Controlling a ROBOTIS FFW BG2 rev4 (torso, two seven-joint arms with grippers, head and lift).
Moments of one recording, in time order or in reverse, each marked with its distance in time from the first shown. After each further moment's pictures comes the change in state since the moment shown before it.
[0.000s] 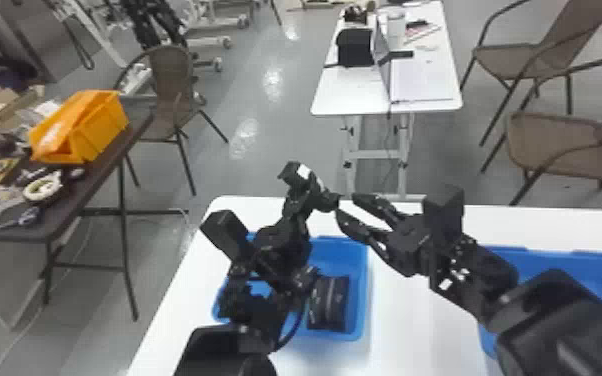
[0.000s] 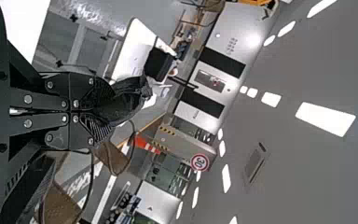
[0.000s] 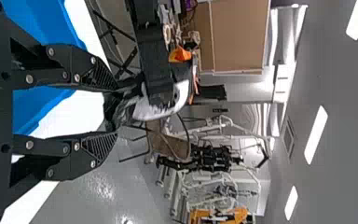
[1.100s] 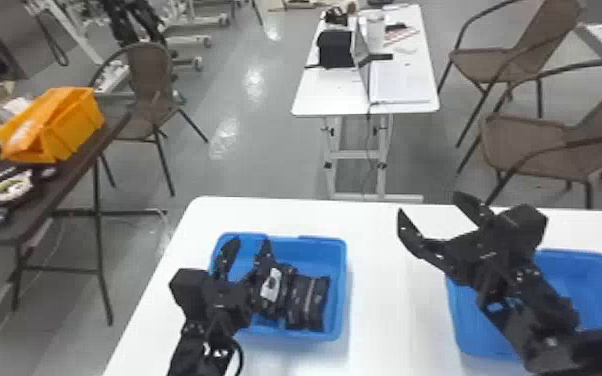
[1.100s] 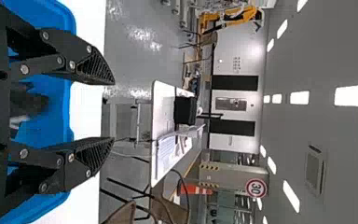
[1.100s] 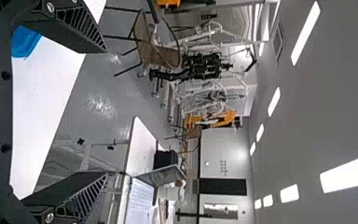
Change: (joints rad) left arm 0.126 -0.004 0.133 0.091 -0.363 -0.102 -0.008; right arm 0.294 0.077 -0.398 -0.211 0.176 0.036 -0.124
